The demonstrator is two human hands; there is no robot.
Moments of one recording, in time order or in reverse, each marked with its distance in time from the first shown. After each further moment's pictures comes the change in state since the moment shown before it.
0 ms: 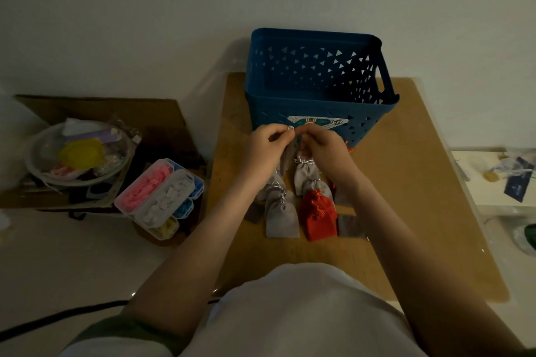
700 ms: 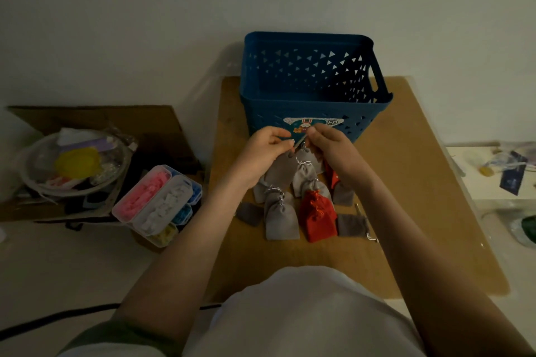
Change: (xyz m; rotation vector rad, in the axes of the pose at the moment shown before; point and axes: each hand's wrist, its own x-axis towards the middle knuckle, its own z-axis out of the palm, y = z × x) left_hand 0.001 0.010 -0.011 -0.056 -0.285 -0.192; right_hand -0.012 -0.013 -0.019 0.226 -0.084 0.108
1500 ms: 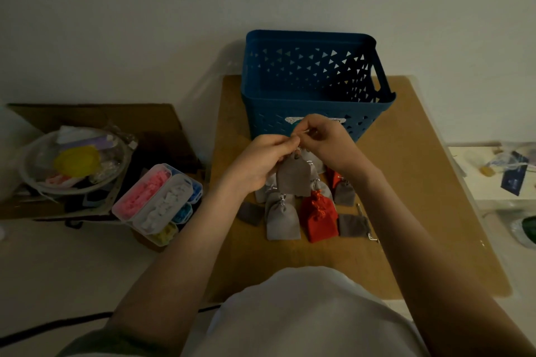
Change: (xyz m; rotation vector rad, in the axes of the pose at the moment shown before) left_hand -0.014 0.012 0.001 -0.277 -0.152 -0.125; right_hand 0.012 -0.009 0.003 -0.245 -0.014 -0.222
